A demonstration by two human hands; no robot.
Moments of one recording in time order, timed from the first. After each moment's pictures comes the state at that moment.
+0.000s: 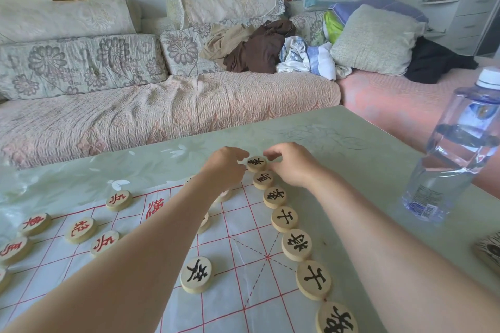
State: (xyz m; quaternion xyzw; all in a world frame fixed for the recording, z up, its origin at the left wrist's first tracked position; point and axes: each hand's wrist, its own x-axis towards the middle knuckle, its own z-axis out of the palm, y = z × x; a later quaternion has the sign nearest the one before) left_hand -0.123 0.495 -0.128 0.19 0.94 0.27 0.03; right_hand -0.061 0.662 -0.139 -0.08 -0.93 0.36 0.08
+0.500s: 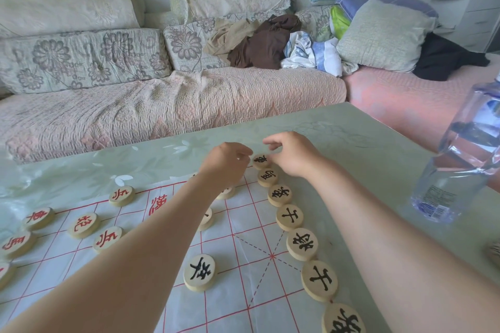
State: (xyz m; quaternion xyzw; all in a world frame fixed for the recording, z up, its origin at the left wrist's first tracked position) left_hand -0.126 0.489 -0.134 0.20 0.93 0.32 -0.01; right_hand -0.072 0.656 -0.129 -0.09 -0.93 0.34 0.08
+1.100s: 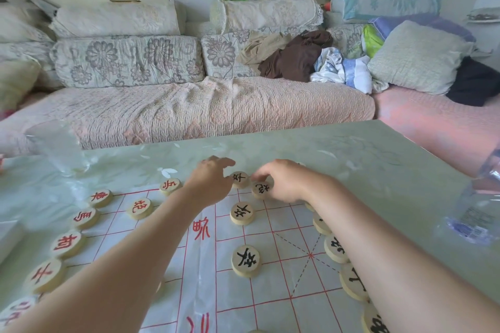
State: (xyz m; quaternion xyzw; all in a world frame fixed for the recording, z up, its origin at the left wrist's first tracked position) left_hand -0.119 0.373 -0.132 0.16 0.96 0.22 -0.02; right_hand -0.056 0.562 -0.106 0.06 -0.98 0.17 -0.05
